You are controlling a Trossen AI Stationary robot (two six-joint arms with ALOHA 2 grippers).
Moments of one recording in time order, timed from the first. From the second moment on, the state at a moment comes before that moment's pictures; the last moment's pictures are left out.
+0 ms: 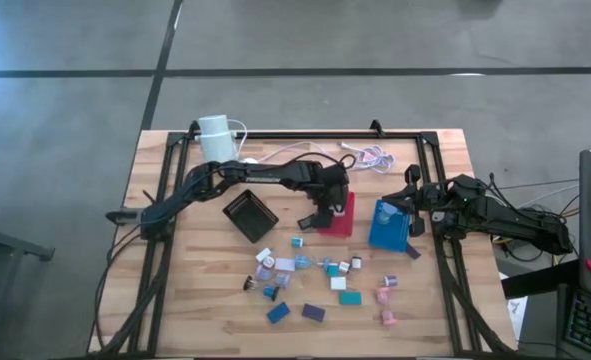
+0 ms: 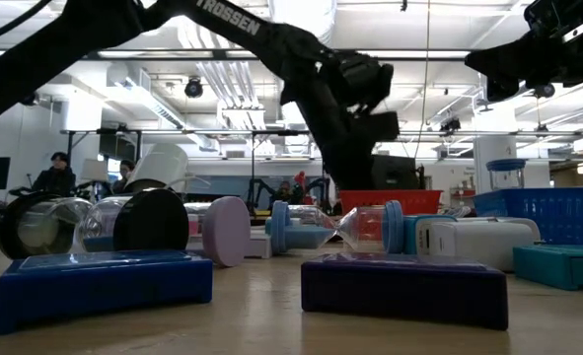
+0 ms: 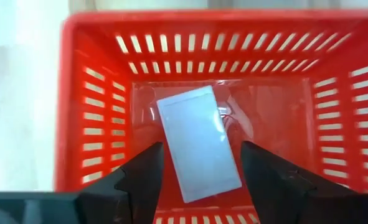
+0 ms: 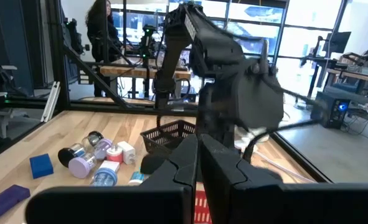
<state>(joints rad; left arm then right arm) 0.19 2.36 1.95 -0.70 0.18 0.32 -0.27 0.14 0.15 0.03 -0.23 -0.04</state>
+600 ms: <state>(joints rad) 0.18 1.71 1.72 -0.81 0.19 0.33 -0.27 0.14 0.15 0.03 -0.23 -0.05</state>
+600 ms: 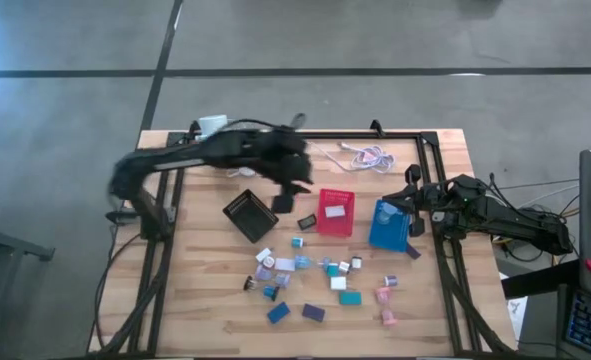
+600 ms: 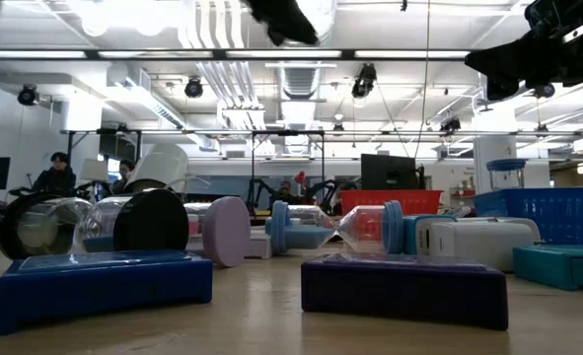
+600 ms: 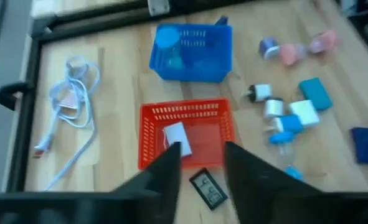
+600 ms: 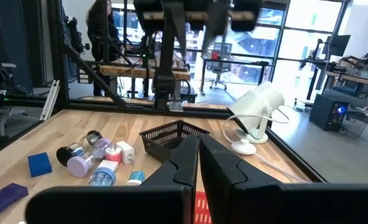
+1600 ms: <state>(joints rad) 0.19 0.50 0.36 0.32 0.02 0.13 -0.27 0.14 0.15 0.03 -0.21 -0.08</state>
